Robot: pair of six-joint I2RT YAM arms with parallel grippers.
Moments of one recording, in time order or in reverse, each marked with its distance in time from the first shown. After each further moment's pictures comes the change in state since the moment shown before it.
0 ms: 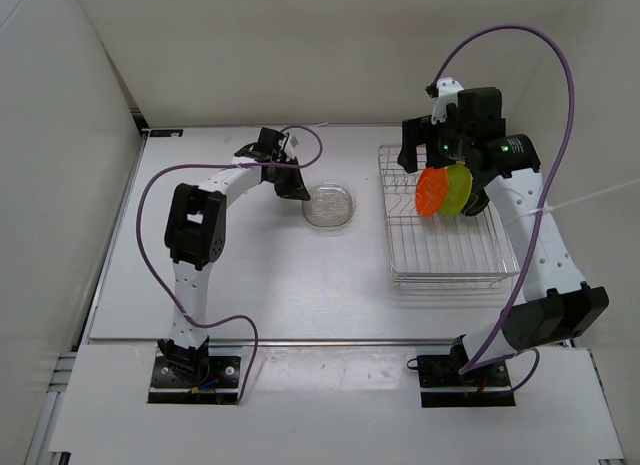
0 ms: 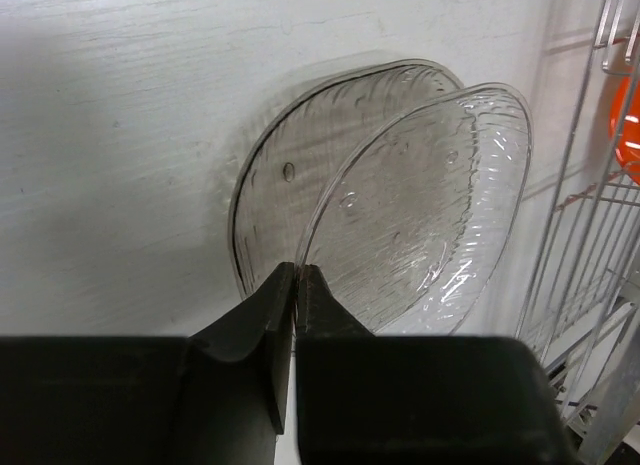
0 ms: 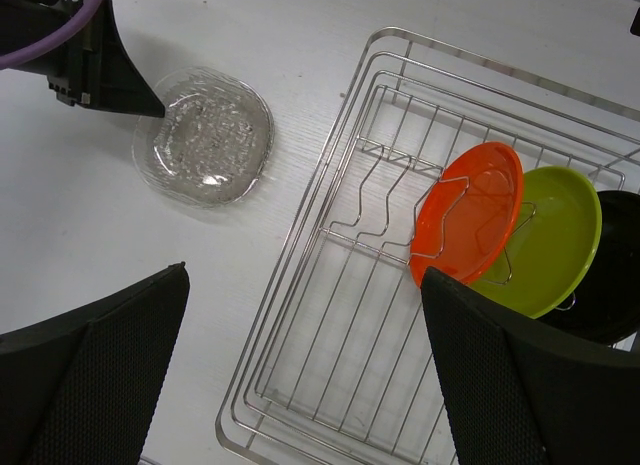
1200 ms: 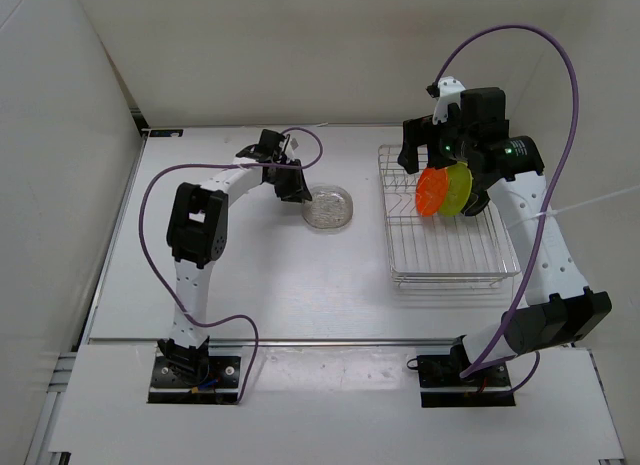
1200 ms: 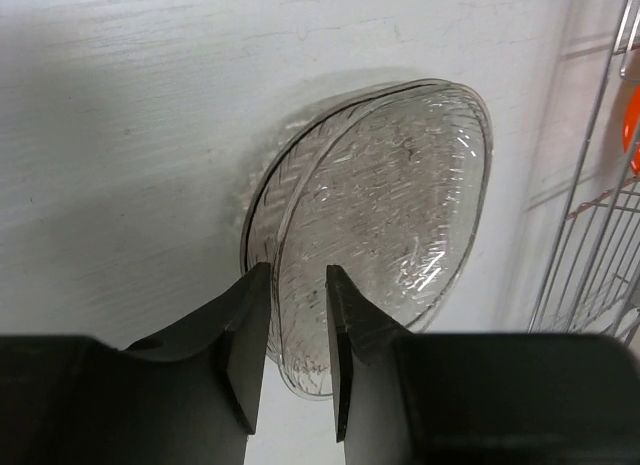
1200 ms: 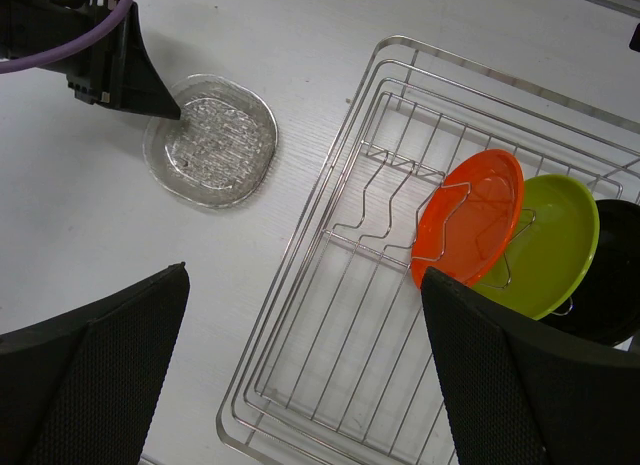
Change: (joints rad) left arm 0.000 0.030 0.008 -0.001 -0.013 0.003; right arm 0.000 -0.019 0.000 -0.001 -0.020 -0.014
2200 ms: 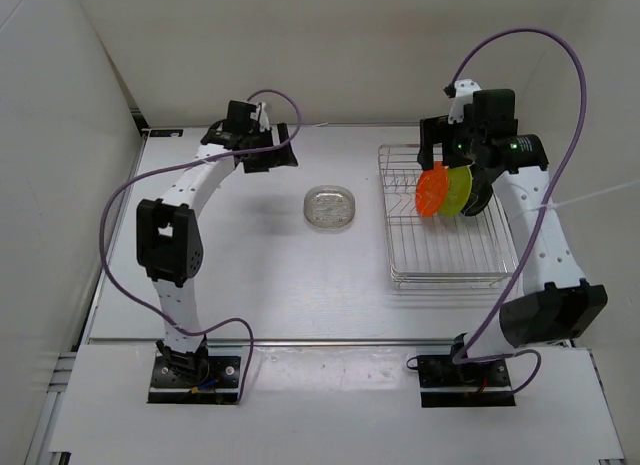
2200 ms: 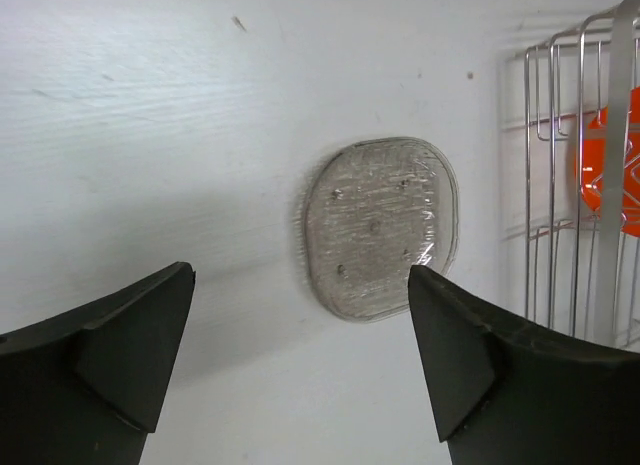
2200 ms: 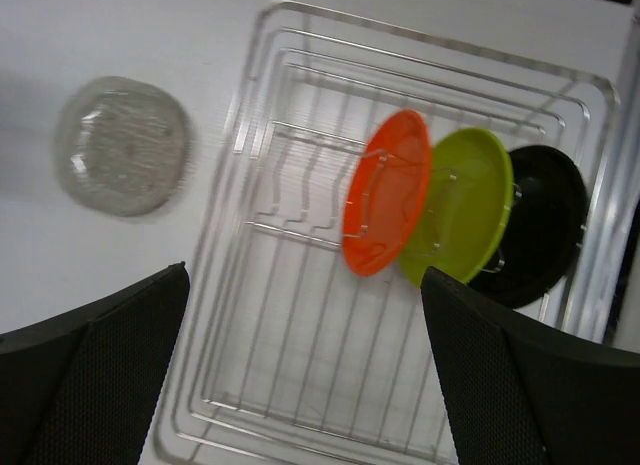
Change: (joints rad) left arm 0.065 -0.232 0.011 -0.055 -0.138 0.107; right arm -0.070 0.006 -0.032 0.008 0.062 -0.014
